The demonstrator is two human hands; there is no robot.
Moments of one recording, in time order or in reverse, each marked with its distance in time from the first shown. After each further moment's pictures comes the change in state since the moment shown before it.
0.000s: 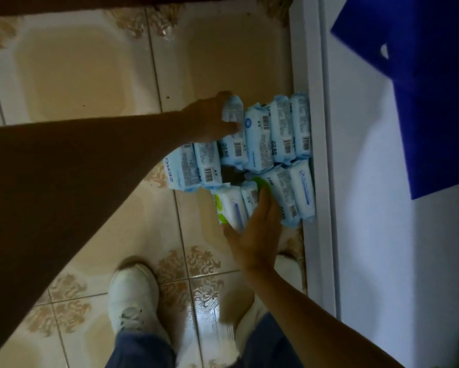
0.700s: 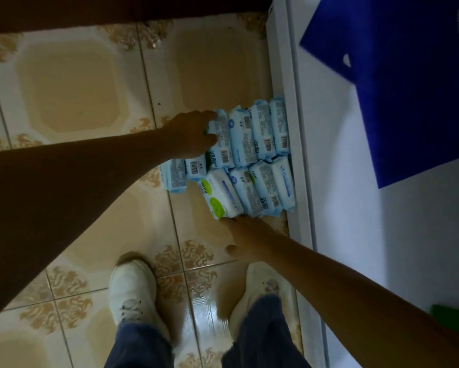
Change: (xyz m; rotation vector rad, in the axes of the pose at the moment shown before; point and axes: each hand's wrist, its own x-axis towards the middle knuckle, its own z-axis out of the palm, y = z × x) left_hand -0.046 0.011 -0.007 0.161 0.007 0.014; right_hand 0.023 0.007 -0.046 -0.471 -0.987 -0.405
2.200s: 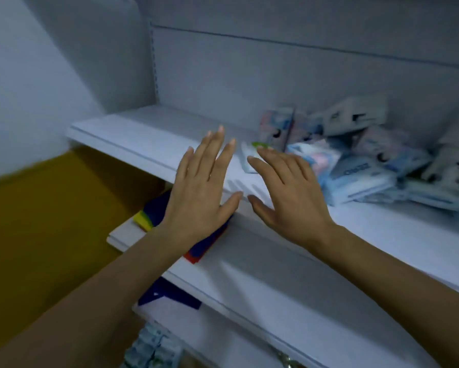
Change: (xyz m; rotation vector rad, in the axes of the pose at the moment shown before) left_hand -0.738 0.556 -0.278 0.351 0.975 1.493; right_hand -0.947 -0.250 -0.156 -0.469 1.848 0.736
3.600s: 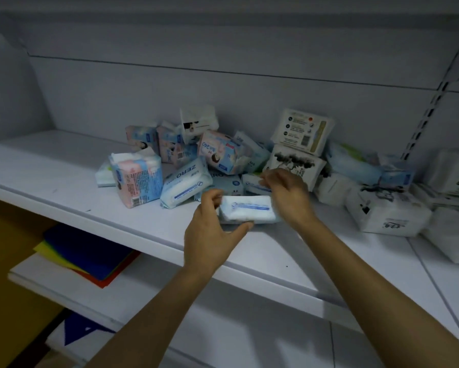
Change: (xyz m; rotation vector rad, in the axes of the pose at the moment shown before) left_hand 0.049 0.309 0.129 -0.615 -0.077 -0.492; right_hand -0.138 0.257 -0.086 0.836 0.040 0.969
